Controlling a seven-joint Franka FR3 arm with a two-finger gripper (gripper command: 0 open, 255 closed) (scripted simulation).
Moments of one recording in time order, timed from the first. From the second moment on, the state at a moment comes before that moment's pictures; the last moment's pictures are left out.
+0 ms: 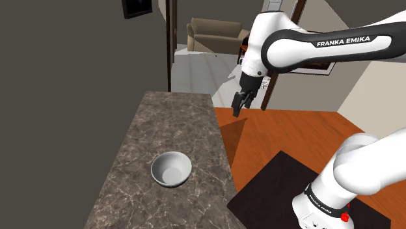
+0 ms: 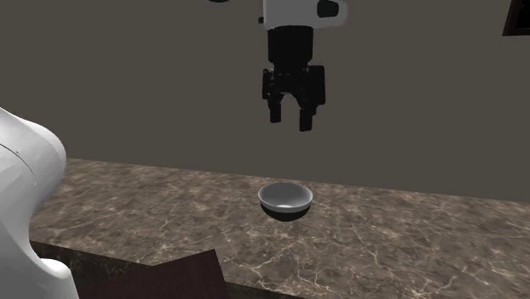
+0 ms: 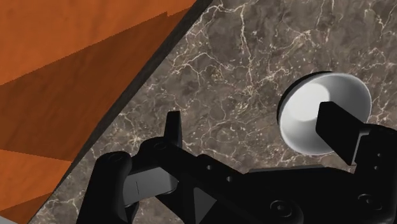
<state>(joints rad) 0.01 -0.54 0.23 -2.42 0.12 1.91 0.04</state>
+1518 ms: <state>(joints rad) 0.09 0.35 0.40 -2.04 -0.19 2.28 0.57</state>
